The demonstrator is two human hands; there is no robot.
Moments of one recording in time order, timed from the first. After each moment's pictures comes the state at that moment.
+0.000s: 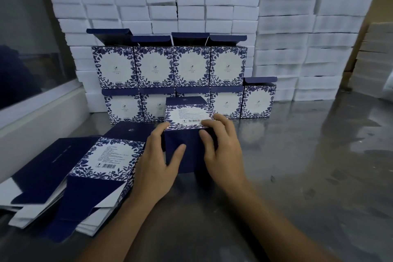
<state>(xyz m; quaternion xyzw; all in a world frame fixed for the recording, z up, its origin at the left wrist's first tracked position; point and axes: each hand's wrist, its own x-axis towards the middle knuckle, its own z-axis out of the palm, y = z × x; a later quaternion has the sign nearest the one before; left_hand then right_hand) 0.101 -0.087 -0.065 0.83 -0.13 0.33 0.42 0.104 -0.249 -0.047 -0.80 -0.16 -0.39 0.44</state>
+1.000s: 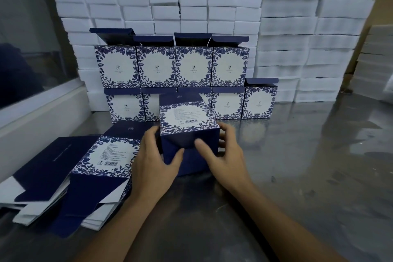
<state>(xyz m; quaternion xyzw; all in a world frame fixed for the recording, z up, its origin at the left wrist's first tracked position) 0.099 -0.085 -0.065 0.84 -0.06 0.39 0.37 0.103 -0.260 -0.060 -0.75 -0.14 -0.24 0.59</state>
